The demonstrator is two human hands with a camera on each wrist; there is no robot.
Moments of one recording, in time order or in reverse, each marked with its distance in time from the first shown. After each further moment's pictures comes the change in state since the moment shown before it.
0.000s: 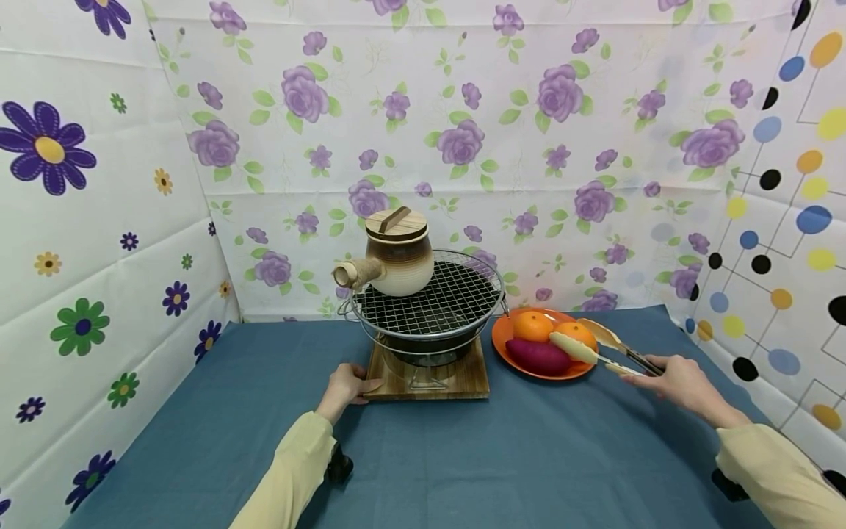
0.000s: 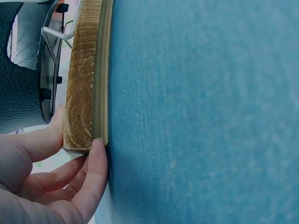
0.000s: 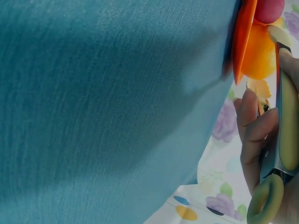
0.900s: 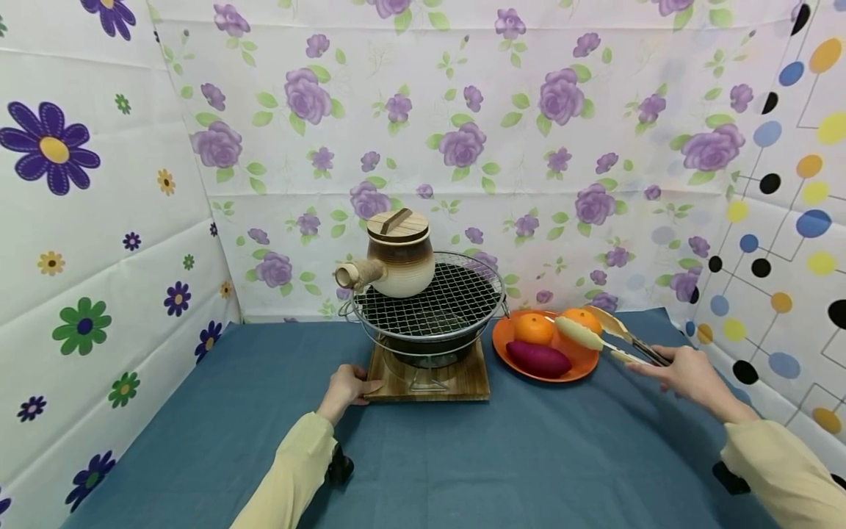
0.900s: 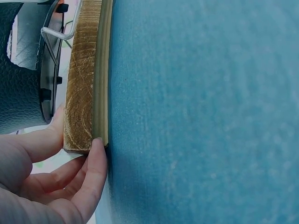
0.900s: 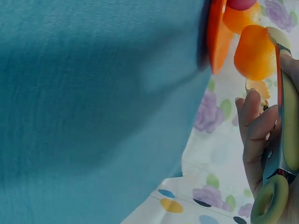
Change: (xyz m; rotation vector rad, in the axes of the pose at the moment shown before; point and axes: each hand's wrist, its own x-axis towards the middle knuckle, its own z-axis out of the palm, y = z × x) left_hand -0.001 0.001 0.001 0.015 0.007 0.014; right_hand 0.002 -0.009 -0.018 0.005 0.060 -0.008
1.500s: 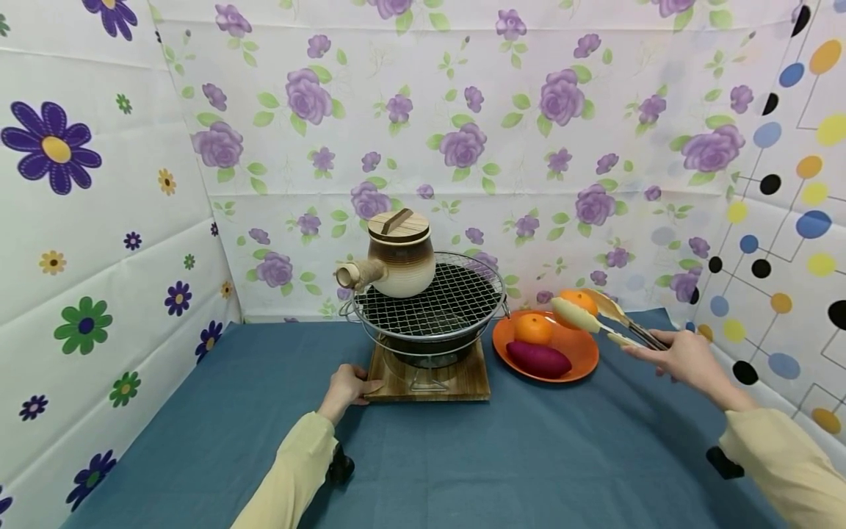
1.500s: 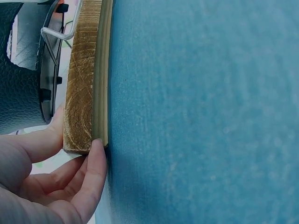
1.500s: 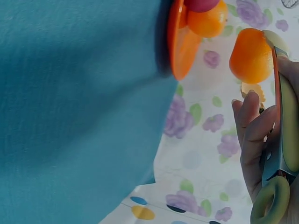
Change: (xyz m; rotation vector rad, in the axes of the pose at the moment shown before) left_hand -0.002 0.000 -0.002 0.010 -0.003 0.027; right_hand 0.005 -0.023 -0.018 0.016 0.036 -0.048
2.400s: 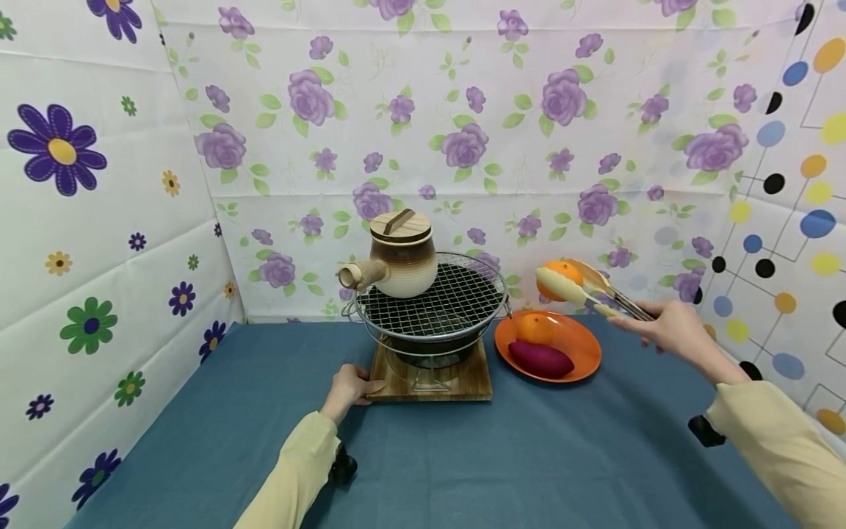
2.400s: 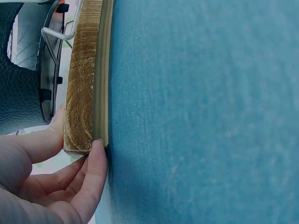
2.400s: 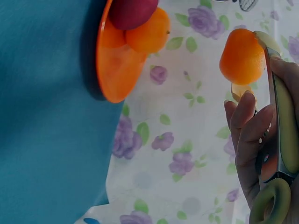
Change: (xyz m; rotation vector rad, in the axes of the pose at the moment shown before) left_hand 0.007 -0.007 -0.001 -0.009 -0.013 0.012; right_hand 0.018 -0.047 -0.024 0.063 -0.020 0.030
